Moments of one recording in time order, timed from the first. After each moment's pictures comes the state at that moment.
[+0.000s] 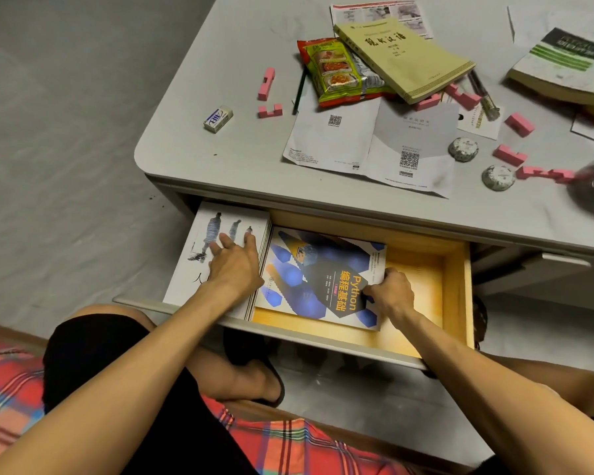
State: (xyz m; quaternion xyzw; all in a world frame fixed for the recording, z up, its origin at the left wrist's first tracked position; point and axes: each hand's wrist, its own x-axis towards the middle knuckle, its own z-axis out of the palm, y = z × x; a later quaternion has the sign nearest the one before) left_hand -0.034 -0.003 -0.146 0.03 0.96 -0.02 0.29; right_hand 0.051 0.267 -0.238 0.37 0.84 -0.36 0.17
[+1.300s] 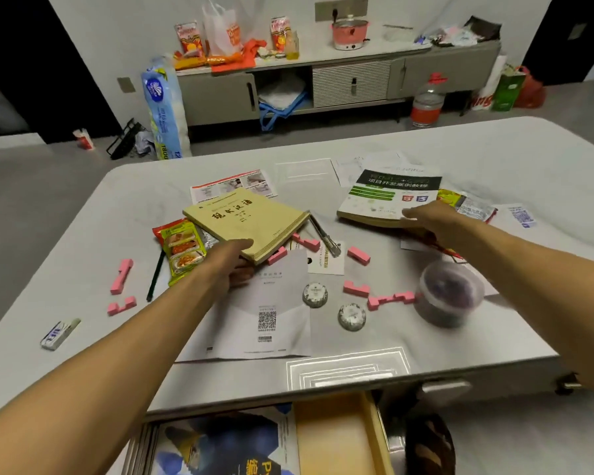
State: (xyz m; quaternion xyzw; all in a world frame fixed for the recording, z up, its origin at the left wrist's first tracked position) left_hand -0.224 0.286 -0.023 -0.11 0.75 0.58 0.28; right_hand -0.118 0.621 -0.023 0.40 0.73 -0.55 -0.08
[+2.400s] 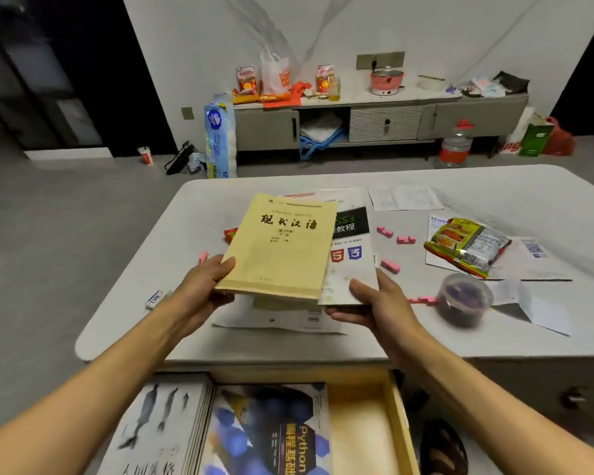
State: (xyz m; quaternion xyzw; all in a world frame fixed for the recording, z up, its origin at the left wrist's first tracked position) left_hand -0.116 0.123 0.067 0.00 0.68 0.70 0.22; right_hand 0.016 0.358 0.045 0.18 0.58 -0.79 -0.07
